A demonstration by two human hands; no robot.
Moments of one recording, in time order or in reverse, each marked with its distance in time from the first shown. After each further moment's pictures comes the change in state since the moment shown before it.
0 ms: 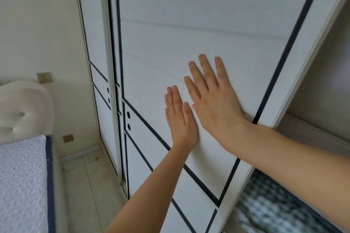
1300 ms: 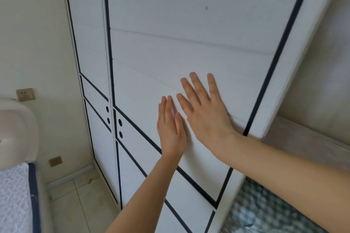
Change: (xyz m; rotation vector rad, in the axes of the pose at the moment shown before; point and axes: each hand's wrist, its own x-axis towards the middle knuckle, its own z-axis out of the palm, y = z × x) left_hand 0.148 -0.110 -0.071 0.028 -0.052 0.047; right_hand 0.159 -0.094 0.005 0.116 -0.065 -0.033
